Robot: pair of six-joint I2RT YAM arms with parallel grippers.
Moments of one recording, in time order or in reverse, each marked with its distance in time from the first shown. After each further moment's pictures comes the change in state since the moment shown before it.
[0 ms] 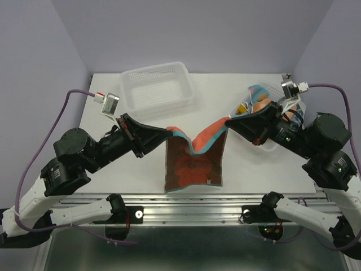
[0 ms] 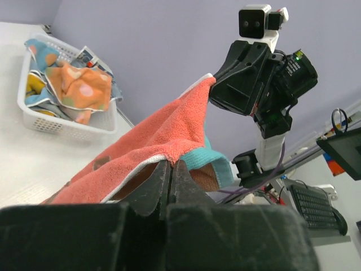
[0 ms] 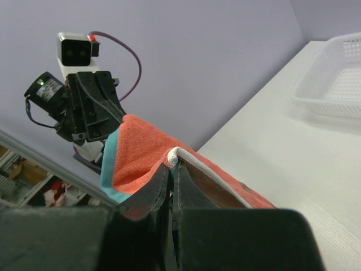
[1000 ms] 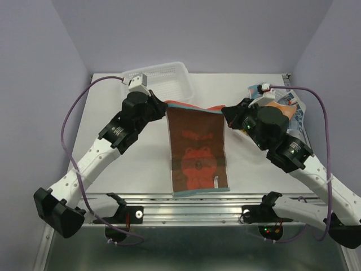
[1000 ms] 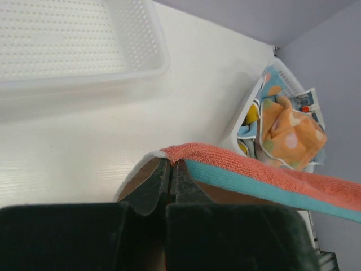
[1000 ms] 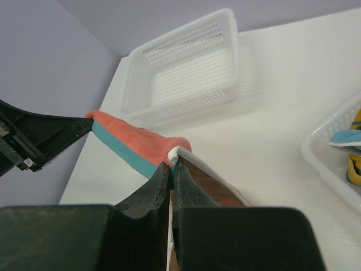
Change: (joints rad) left arm 0.473 0.357 -0.158 0.094 -0.165 0.054; right arm 0.005 0.129 -0.221 0.041 0.644 -0.112
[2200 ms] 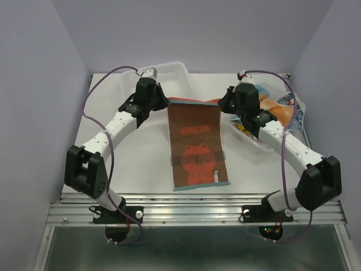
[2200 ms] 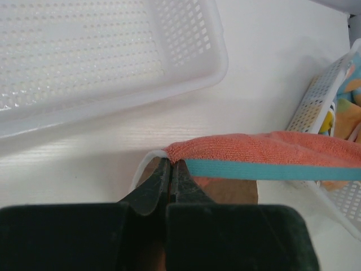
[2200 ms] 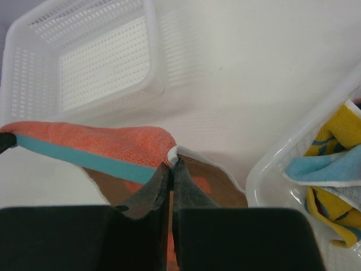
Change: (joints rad) left arm 0.189 0.447 0.145 0.109 0.188 0.128; right arm -0.330 0.472 0.007 0.217 -0.199 -0.100
